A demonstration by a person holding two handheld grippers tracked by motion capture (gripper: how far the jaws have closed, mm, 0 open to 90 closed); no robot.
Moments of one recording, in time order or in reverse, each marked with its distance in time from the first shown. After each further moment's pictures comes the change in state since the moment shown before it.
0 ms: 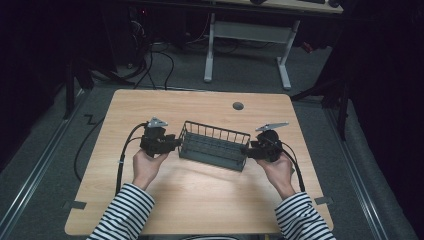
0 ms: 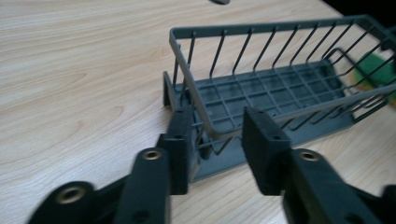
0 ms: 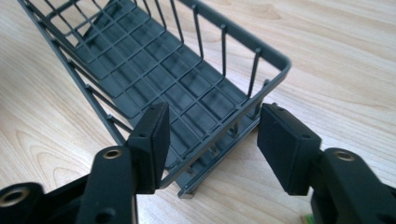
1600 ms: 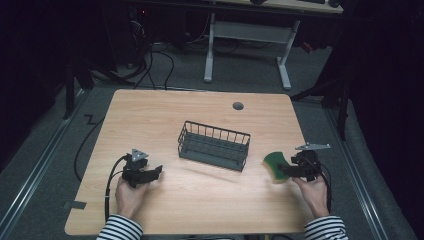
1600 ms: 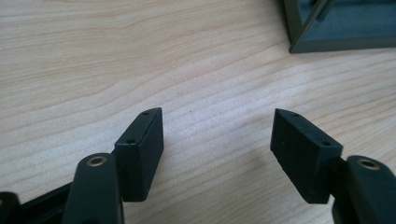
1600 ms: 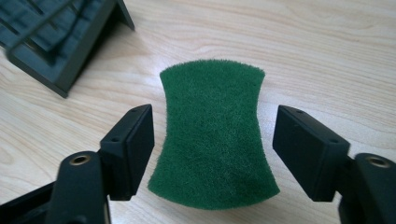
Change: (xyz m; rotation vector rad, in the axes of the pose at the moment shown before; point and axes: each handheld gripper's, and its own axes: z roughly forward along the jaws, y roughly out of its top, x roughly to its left) left arm 0.027 -0.113 -0.002 0.050 0.219 -0.049; right arm -0.074 -0.091 -0.040 0.025 -0.165 0.111
